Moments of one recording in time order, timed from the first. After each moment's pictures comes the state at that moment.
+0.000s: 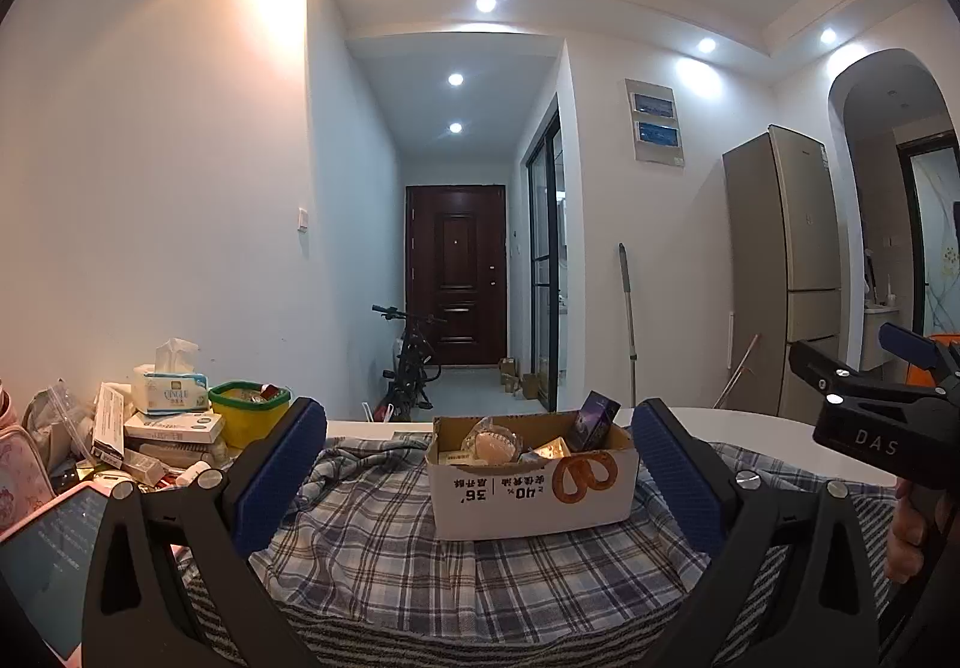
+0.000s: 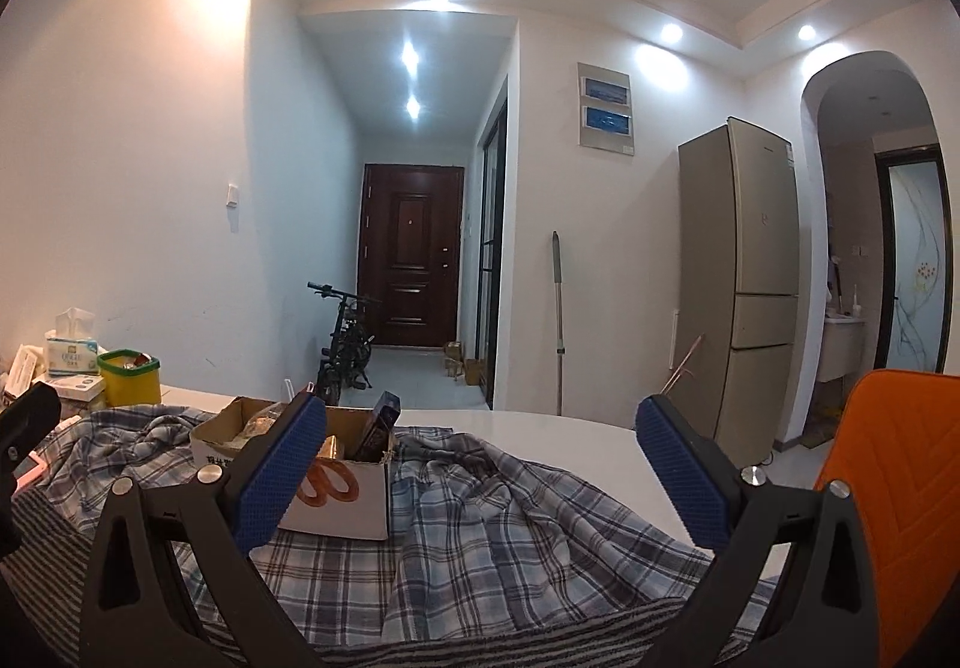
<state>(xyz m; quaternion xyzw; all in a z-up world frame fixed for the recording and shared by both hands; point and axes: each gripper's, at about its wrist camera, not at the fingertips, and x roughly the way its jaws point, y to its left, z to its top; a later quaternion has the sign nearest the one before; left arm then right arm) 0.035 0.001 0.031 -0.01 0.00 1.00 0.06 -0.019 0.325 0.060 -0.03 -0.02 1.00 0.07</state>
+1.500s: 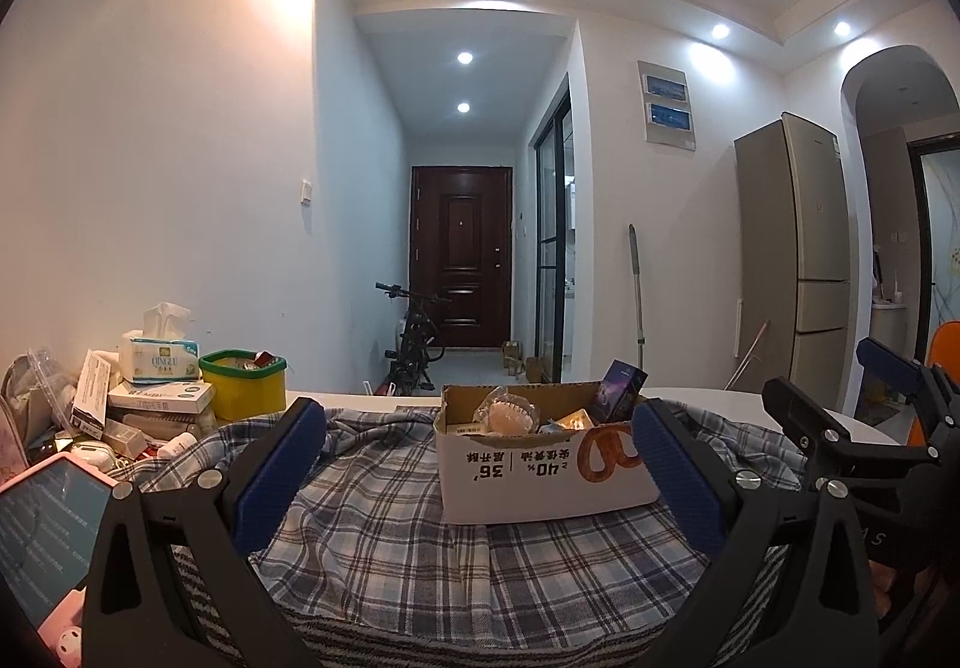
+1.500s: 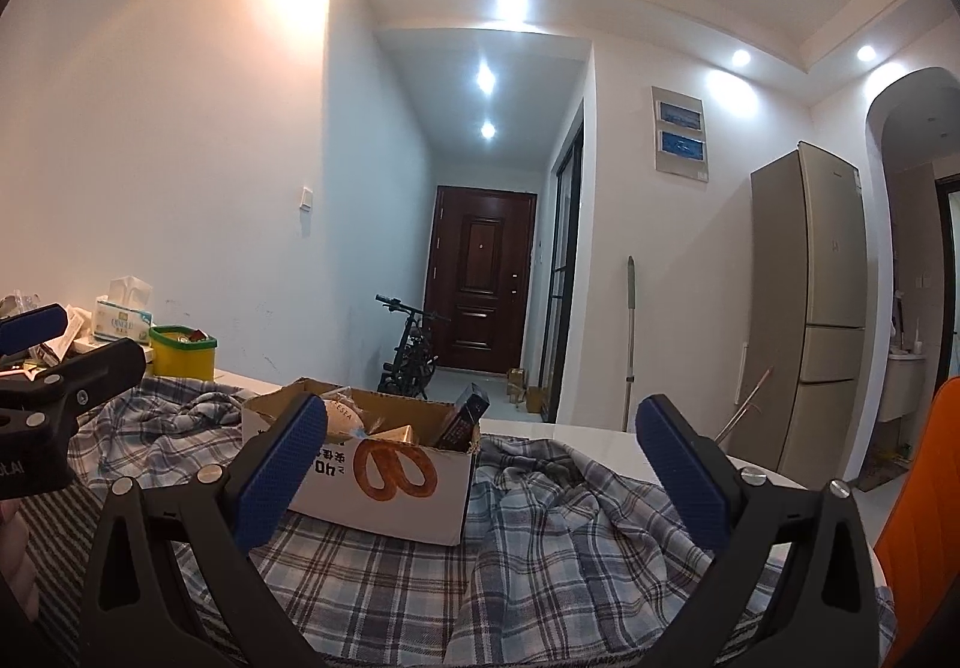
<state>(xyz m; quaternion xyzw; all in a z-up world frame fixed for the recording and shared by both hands) -0.006 -0.008 -0.001 -0.03 -0.01 1.00 0.05 -0.045 0.292 0.015 0.01 -0.06 1.00 -0.02</state>
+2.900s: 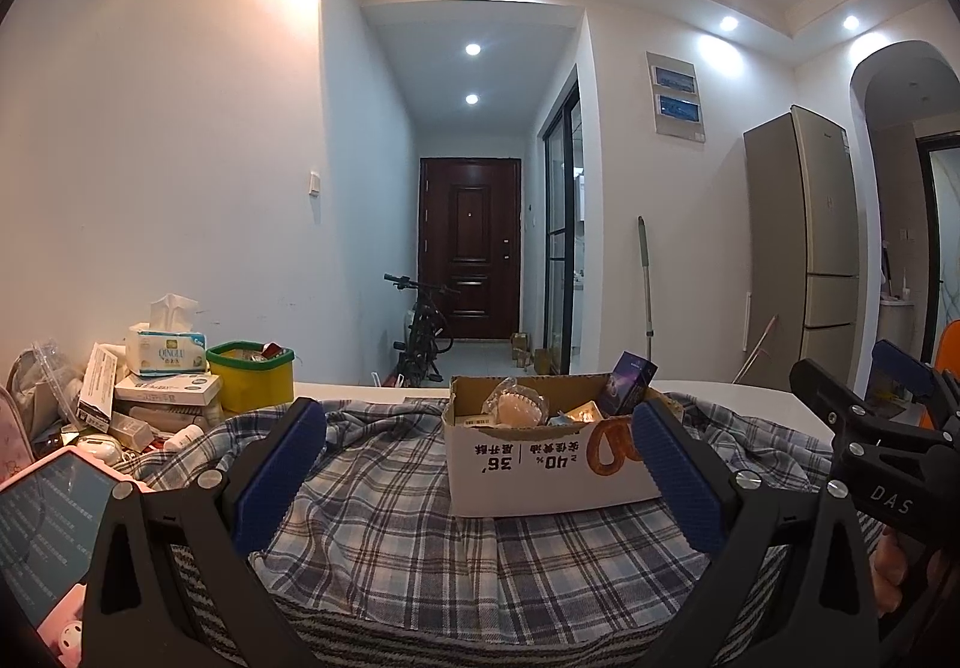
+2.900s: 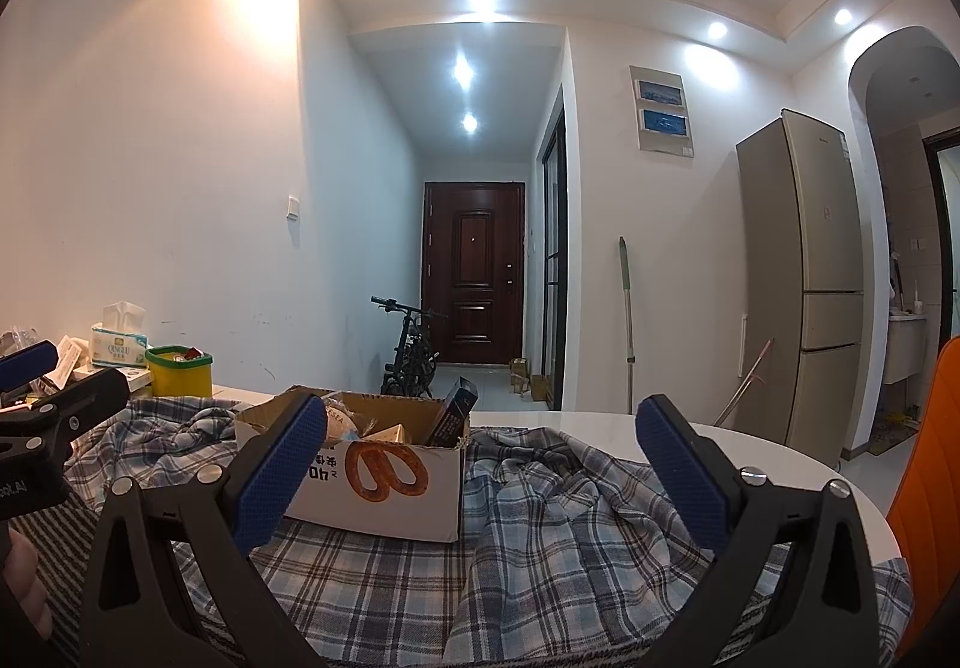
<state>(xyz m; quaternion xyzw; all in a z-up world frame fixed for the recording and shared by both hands) -0.009 -0.008 0.000 -0.04 -0.01 1.00 0.04 -0.047 0.310 0.018 0.00 -0.02 1.00 -0.02</state>
